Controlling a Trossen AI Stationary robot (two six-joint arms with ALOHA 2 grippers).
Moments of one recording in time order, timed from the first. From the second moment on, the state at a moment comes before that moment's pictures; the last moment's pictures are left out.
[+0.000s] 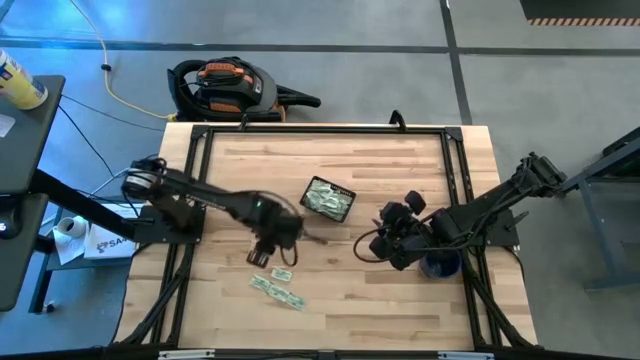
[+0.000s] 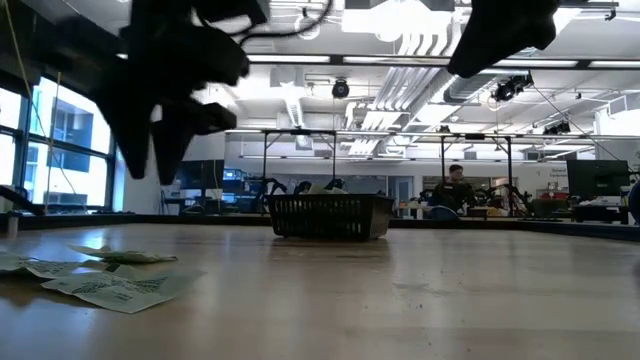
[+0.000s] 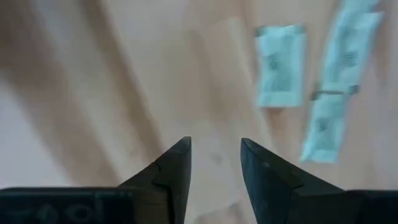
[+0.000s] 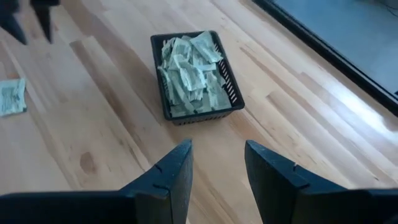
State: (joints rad) left arm -0.19 1.63 1.11 -0.89 0.10 0.15; right arm 0.47 1.40 1.12 -0.92 0.78 0.96
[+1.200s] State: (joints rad) left arm -0.25 1.75 1.00 -0.53 -0.08 -0.01; right arm 0.48 1.40 1.11 -0.88 0.77 0.95
